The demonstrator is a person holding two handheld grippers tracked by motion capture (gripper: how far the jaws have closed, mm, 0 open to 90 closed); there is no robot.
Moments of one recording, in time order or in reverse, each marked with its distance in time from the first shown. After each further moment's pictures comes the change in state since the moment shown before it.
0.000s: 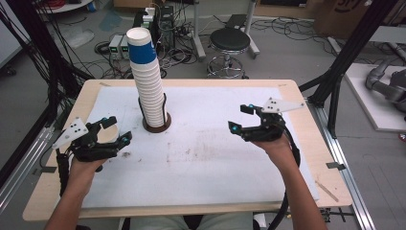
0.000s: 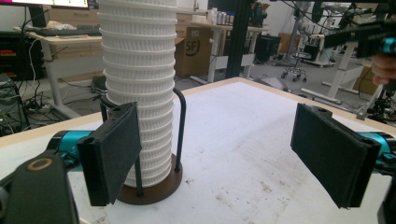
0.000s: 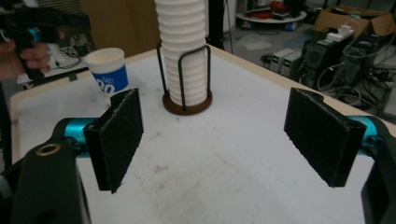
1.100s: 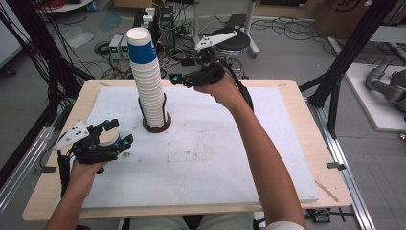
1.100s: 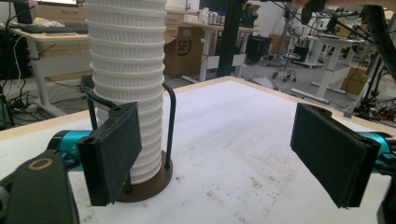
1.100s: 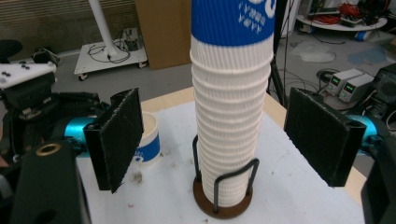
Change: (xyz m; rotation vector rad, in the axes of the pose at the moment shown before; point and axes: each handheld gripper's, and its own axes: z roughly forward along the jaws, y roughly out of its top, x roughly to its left) left arm -0.001 -0.006 -0.001 -0.008 -0.038 -0.012; right arm 0.009 0.152 0.133 0.067 0.218 -0.079
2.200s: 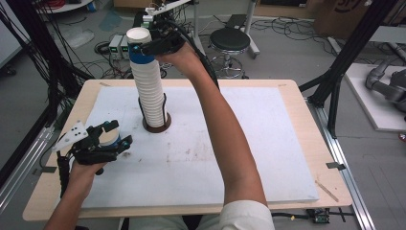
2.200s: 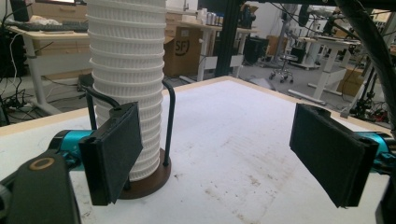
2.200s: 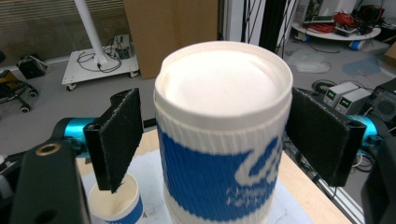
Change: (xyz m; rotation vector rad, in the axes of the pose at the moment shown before) left arm 0.003 -0.003 -0.003 -0.002 -0.006 -0.013; right arm -0.010 0.082 0.080 0.006 -0.028 -0.004
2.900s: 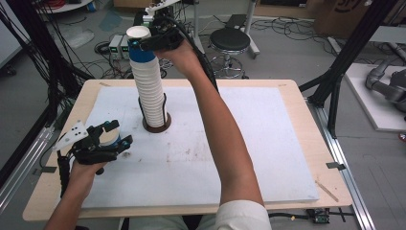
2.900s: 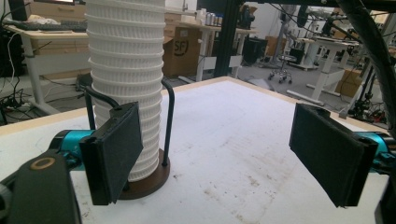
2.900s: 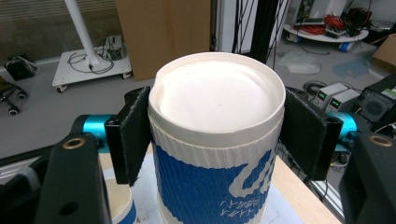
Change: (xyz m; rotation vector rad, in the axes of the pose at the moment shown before) left arm 0.001 0.000 0.001 -0.002 -0.006 -0.004; right arm 0.000 0.007 -0.002 -0.008 -0.032 -0.007
